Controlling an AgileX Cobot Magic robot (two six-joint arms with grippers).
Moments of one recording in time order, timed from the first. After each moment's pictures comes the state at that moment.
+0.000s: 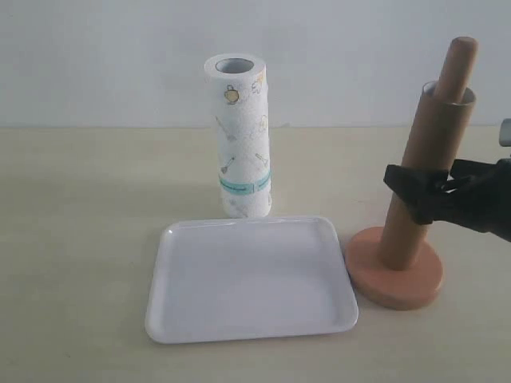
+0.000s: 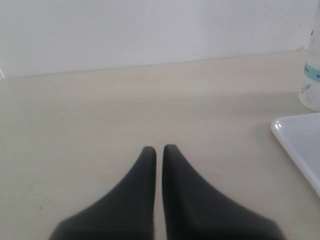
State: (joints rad) left arm -0.01 0.00 0.00 0.07 0.31 0.01; right arm 0.00 1.55 -0.39 -0.64 -0.94 0.54
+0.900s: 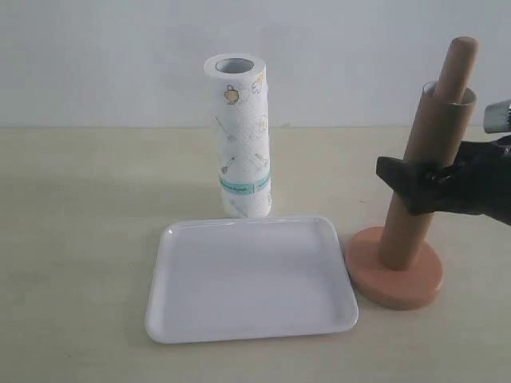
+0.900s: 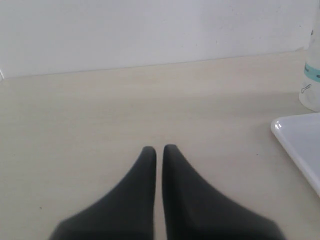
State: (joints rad) left arm -0.01 0.00 0.00 0.07 0.31 0.01; right arm 0.00 1.55 -0.47 -0.75 -0.88 0.51
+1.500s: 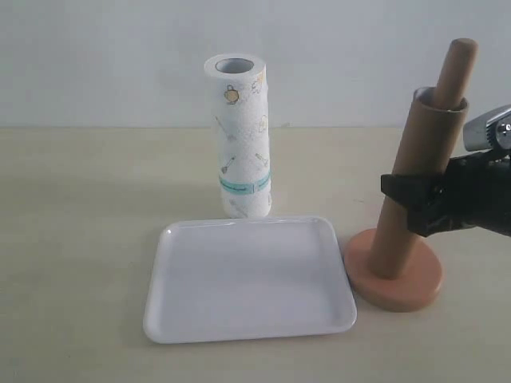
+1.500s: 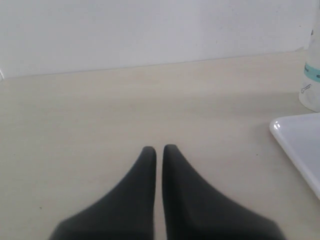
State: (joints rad) left arm -0.01 0.00 0.00 0.07 0.31 0.01; right arm 0.00 1.55 -0.49 -0.92 -0.84 0.54
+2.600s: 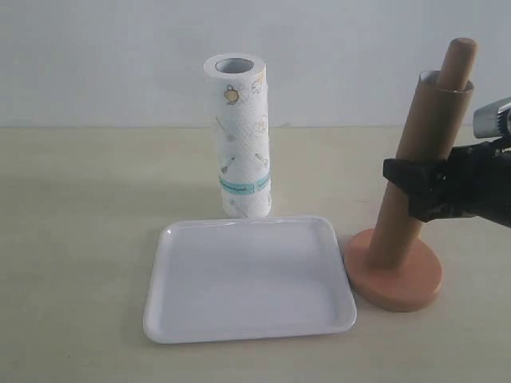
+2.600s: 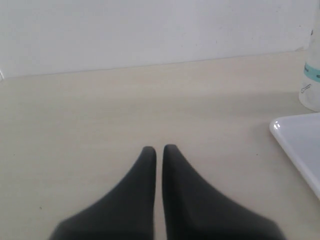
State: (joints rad) left arm -0.01 0.00 0.00 0.07 0.31 0.01; right arm 0.00 1.55 -0.49 -0.85 -0.89 0.54
